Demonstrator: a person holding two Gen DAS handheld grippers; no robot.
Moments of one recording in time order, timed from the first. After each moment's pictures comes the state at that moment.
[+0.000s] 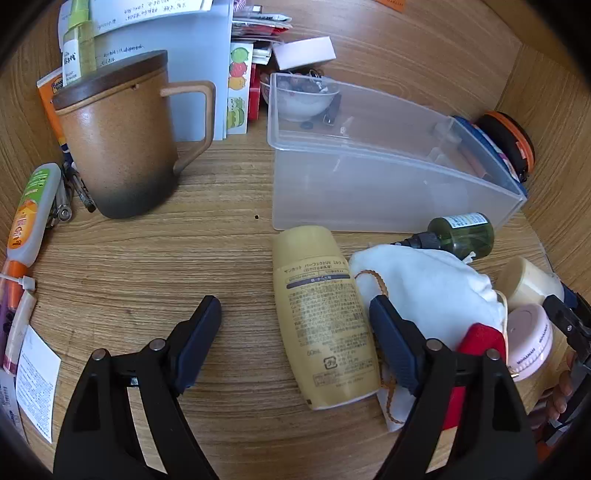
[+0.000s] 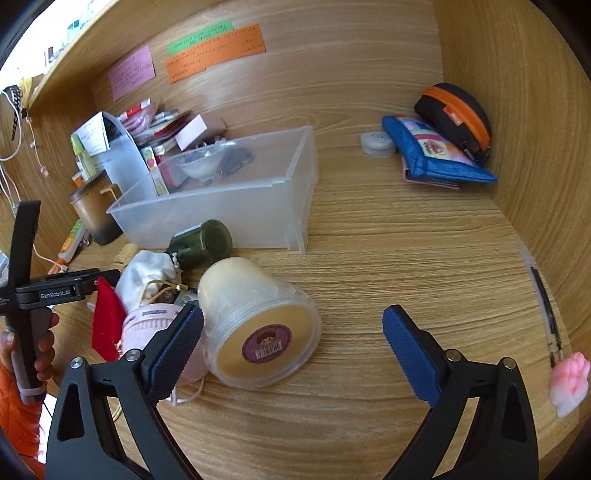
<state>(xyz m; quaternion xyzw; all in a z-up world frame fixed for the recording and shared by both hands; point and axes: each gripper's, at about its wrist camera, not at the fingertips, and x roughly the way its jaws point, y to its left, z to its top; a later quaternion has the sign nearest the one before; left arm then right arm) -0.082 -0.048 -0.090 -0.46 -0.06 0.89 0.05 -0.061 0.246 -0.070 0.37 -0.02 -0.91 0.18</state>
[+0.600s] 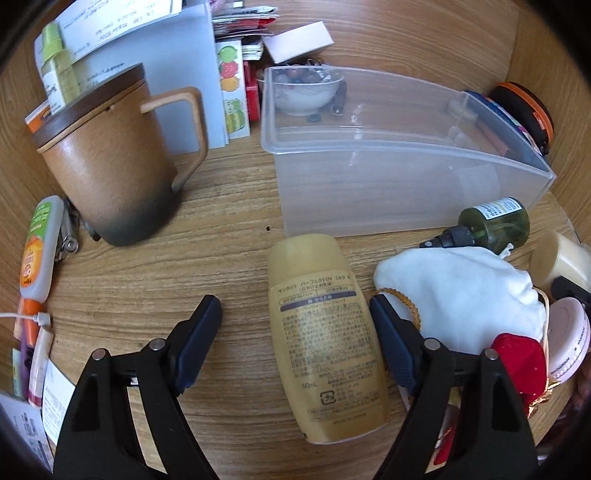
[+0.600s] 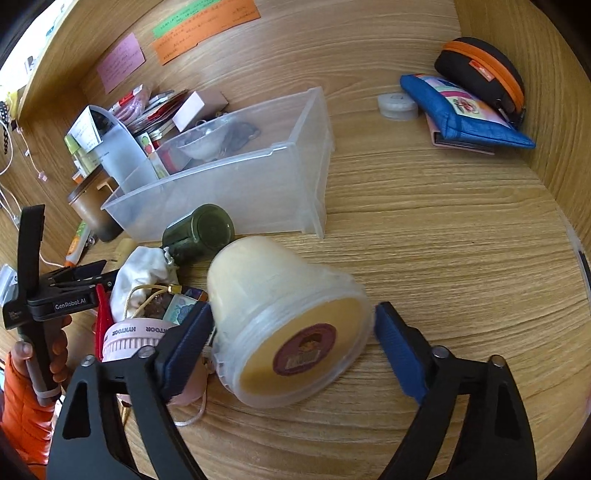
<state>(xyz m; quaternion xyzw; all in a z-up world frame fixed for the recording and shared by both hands) -0.106 -0.037 -0.099 -0.46 0.01 0.89 0.02 -0.092 0.234 -0.094 0.42 -0.05 -0.88 0.21</state>
